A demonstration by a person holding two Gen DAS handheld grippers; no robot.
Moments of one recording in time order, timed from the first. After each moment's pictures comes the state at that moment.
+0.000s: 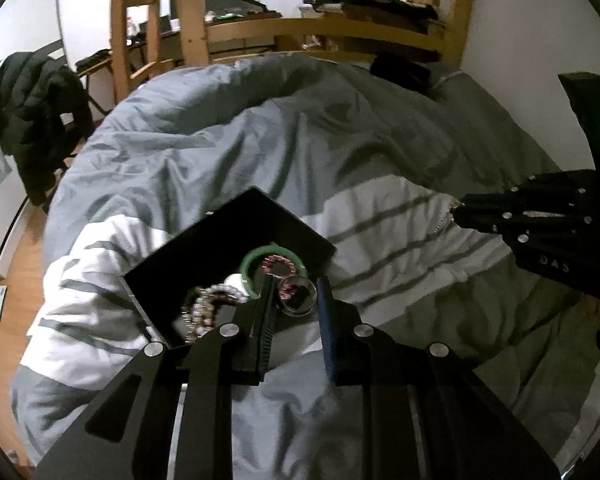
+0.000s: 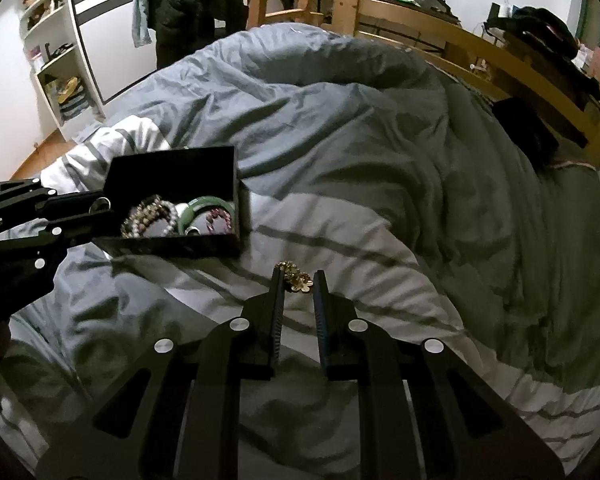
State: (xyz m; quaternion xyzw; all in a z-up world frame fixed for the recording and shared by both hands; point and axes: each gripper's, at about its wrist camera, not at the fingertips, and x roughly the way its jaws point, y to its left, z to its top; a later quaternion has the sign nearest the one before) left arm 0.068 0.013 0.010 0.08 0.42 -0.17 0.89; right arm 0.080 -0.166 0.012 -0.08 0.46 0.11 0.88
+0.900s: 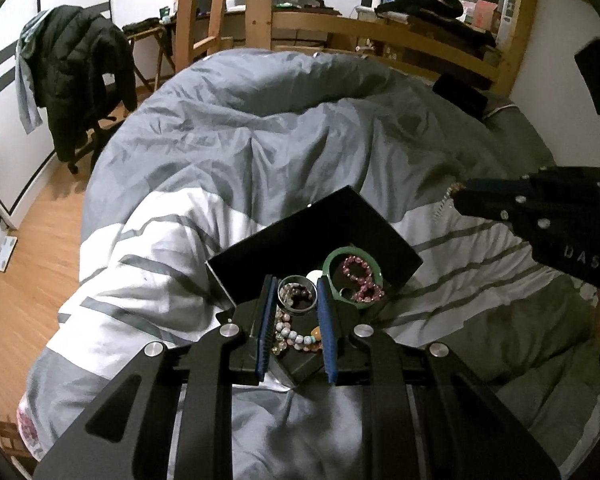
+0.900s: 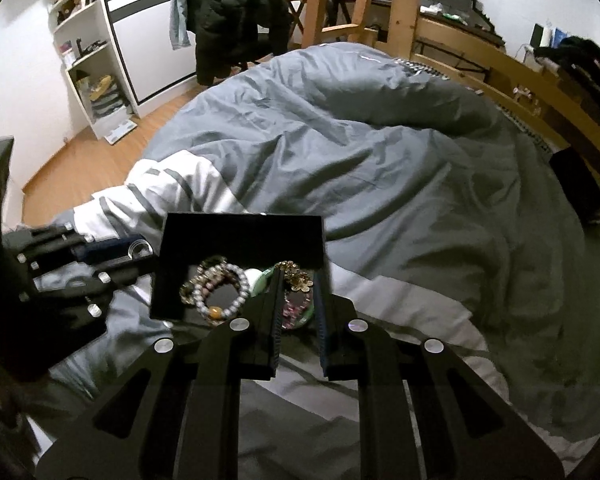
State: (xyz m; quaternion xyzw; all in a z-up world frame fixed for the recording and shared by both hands) left arm 0.098 0.082 0.007 0.03 0.44 -0.11 0.89; right arm 0.134 -0.077 0.034 -0.07 0.46 0.17 0.87
